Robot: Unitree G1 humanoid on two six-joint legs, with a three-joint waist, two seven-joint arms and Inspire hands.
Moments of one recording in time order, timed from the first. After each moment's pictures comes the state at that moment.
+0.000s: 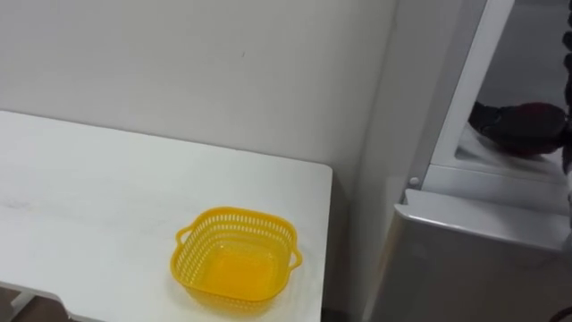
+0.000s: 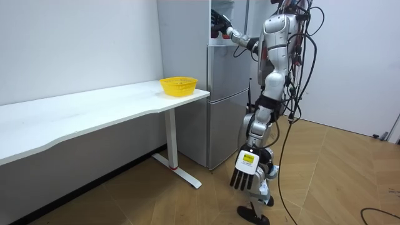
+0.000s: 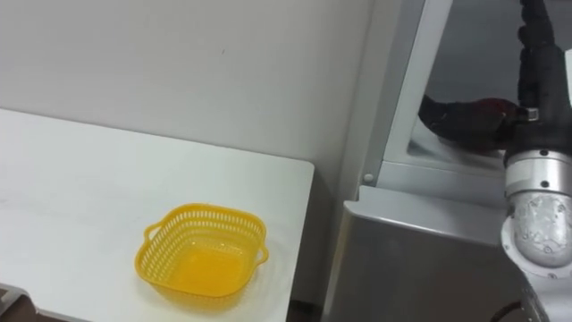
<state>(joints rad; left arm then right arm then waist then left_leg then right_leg) 0.26 0.26 0.12 1.07 -0.07 0.09 0.12 -0.54 -0.60 -0.04 0.13 0.18 0.02 -0.39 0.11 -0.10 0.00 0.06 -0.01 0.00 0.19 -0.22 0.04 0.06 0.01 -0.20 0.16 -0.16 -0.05</state>
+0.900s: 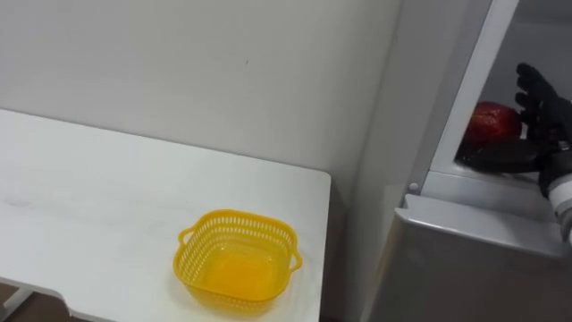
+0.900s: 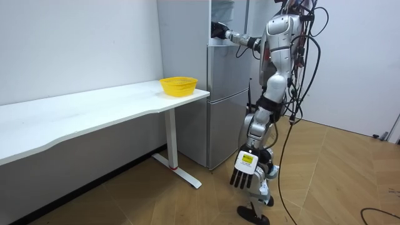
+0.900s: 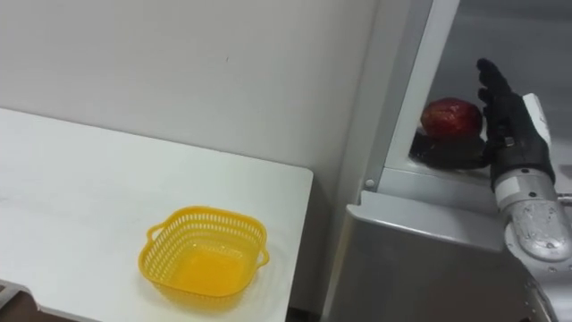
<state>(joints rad) 0.27 0.27 0.09 1.02 -0.07 0.17 0.08 -0.60 -0.64 0.01 0.32 0.27 0.07 -0.20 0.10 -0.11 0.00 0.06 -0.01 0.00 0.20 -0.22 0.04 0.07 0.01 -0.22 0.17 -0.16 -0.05</state>
